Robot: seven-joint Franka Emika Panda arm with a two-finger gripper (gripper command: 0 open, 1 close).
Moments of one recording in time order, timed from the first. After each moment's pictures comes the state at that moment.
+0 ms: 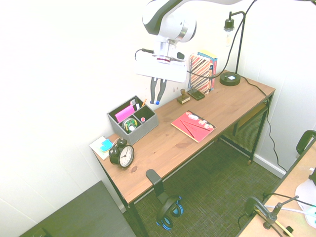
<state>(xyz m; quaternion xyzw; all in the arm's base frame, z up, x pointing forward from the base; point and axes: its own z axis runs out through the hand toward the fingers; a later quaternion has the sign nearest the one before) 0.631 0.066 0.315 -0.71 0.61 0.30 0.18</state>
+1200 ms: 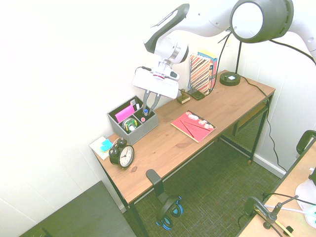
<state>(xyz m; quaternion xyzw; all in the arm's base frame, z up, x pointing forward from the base) 0.681 0.048 0.241 -0.66 0.63 0.37 0.19</state>
